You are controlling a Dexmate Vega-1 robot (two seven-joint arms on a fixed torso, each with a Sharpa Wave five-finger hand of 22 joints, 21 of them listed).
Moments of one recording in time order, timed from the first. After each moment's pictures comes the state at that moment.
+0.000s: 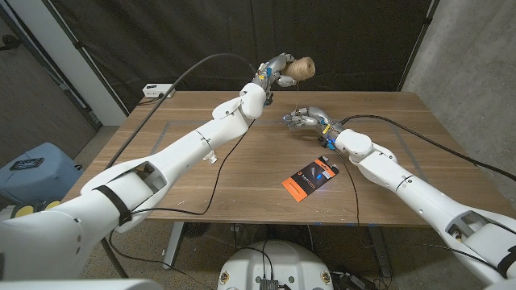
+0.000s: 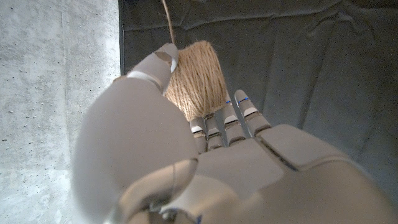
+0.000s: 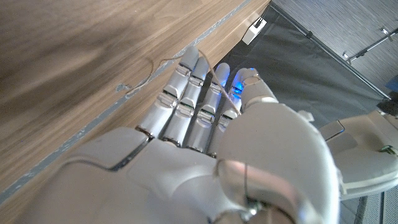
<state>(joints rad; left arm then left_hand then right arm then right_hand) 0.33 0.35 0.85 -1.48 0.34 0.26 0.24 1.27 0.03 0.48 -0.17 0.32 0.37 0.09 0.54 0.34 0.16 0.03 0.76 0.68 0.24 0.06 0.54 0.54 0.23 0.12 0.26 0.23 -0.68 -0.58 -0.60 -1.43 0.28 0.11 0.06 1.04 0.11 0.26 -0.16 0.17 0.99 -0.10 0.41 0.21 0.90 -0.11 0.41 0.23 0.78 -0.09 0.47 0.25 0.86 -0.11 0.33 0.18</state>
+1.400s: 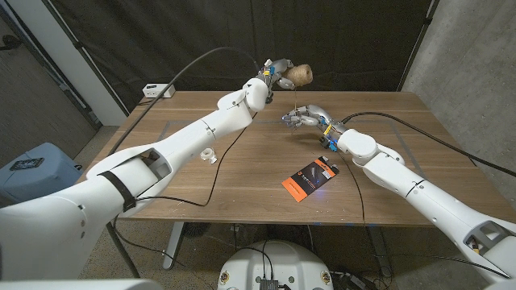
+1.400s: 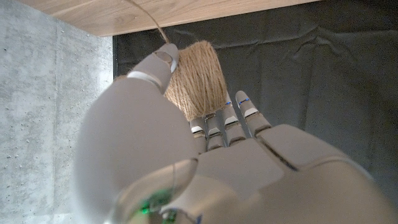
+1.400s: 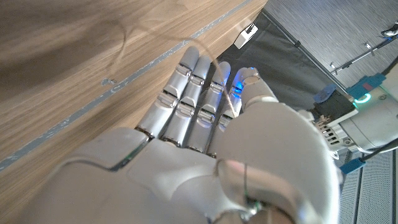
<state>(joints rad) 0.23 0.33 0.93 -1.42 0.34 0.38 0.10 1.27 0.03 0.48 -0.17 0.33 0.37 0.09 0.54 0.34 0.16 0.05 0.75 0.69 0.22 0.08 0.55 0.56 0.21 0.13 0.25 0.23 -0.75 -0.64 -0.58 -1.60 0.26 0.06 0.03 1.05 0.11 0.26 -0.16 0.17 1.00 -0.10 0.40 0.21 0.91 -0.11 0.41 0.22 0.81 -0.09 0.46 0.25 0.86 -0.11 0.34 0.19</state>
